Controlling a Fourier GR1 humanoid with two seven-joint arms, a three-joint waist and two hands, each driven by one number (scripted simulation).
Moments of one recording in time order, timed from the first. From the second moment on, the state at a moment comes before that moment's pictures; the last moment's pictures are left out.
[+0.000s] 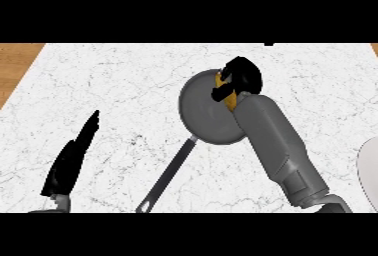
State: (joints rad) left arm 0.02 0.18 -0.03 -1.60 -0.22 -0.02 0.13; right arm -0.95 0.00 -0.02 -0.61 0.81 -0.26 0.51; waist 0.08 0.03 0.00
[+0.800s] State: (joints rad) left arm 0.00 0.18 -0.02 -1.58 -0.21 -0.03 0.14; right arm -1.03 0.00 -0.22 -0.49 0.39 -0.67 0.14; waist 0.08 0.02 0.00
